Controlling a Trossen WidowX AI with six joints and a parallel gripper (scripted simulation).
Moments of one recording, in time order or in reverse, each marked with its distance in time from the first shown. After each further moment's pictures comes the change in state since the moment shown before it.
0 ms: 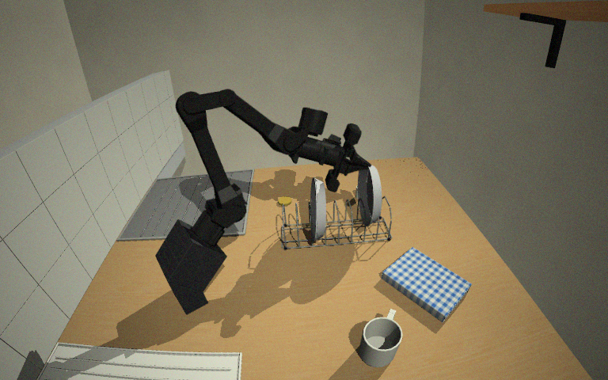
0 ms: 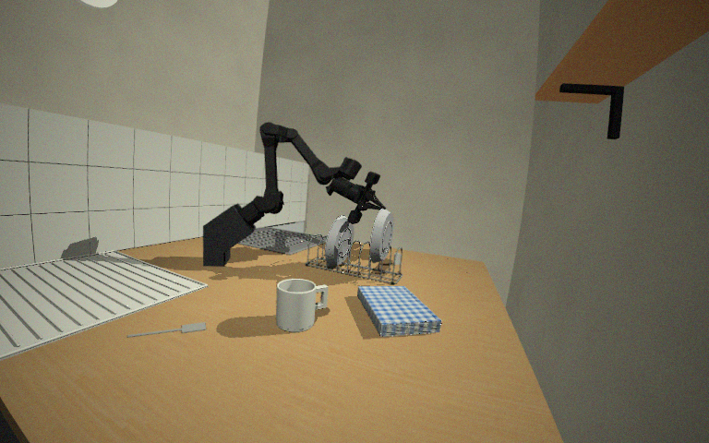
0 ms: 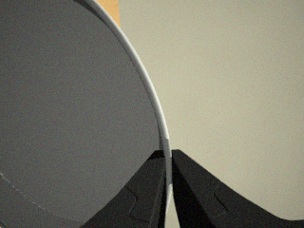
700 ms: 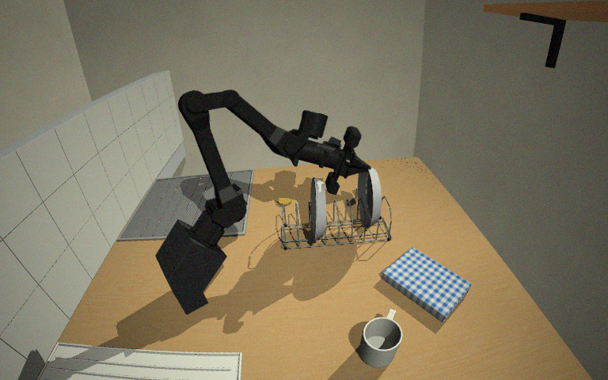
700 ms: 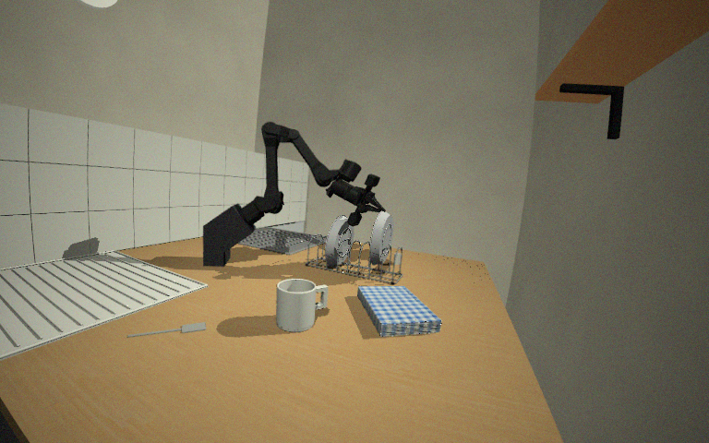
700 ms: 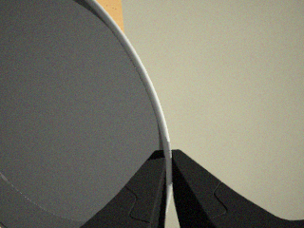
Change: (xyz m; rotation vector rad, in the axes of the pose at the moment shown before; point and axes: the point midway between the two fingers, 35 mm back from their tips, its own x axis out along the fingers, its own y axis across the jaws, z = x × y) arm 0.003 0.008 0.000 0.000 0.000 0.000
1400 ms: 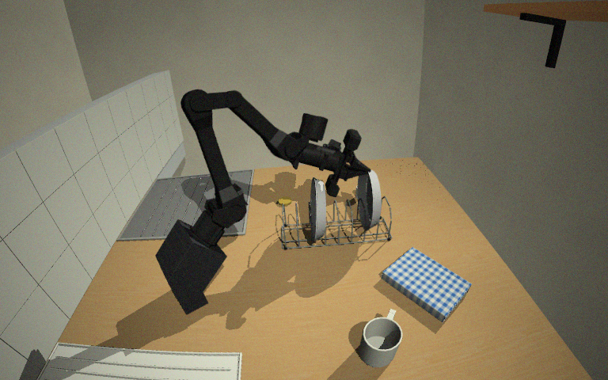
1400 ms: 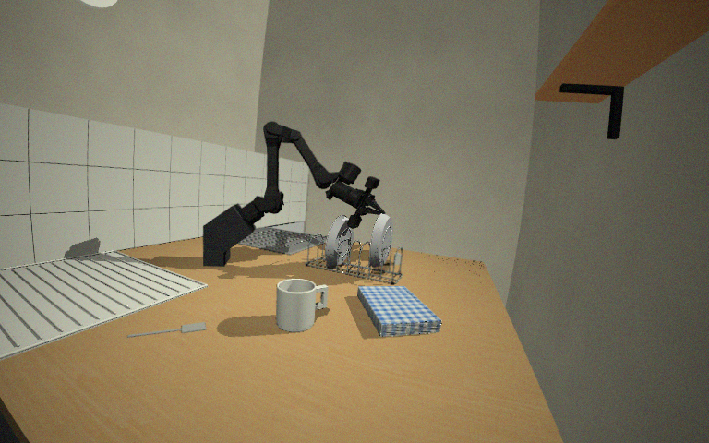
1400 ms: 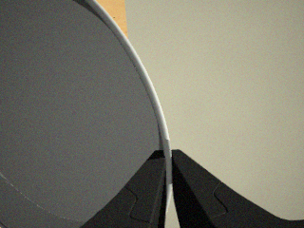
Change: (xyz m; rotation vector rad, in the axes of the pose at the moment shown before) arm 0.003 0.008 0.000 0.000 0.000 0.000
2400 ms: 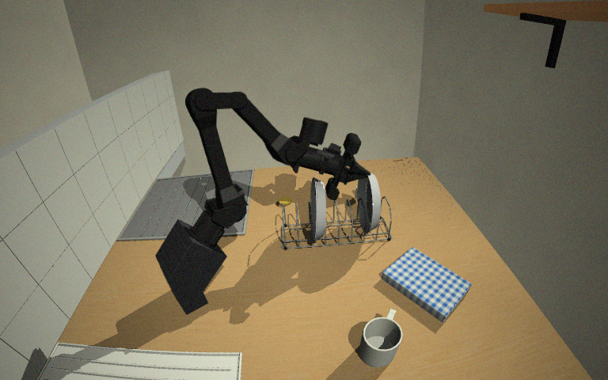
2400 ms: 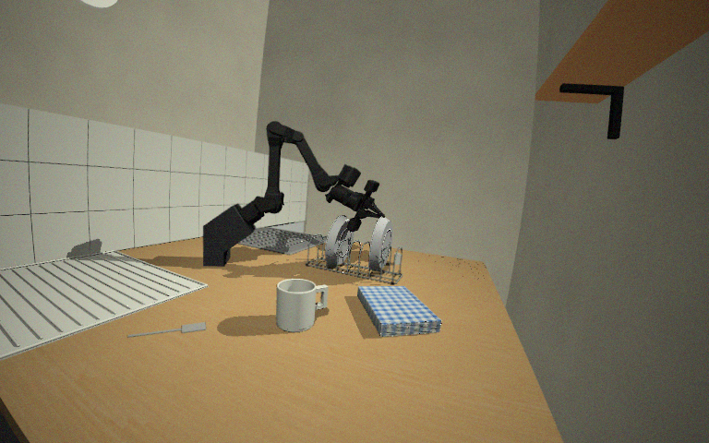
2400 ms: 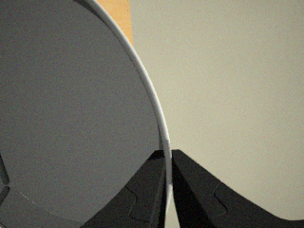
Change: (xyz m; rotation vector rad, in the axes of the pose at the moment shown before) arm 0.004 0.010 0.000 0.000 0.000 0.000
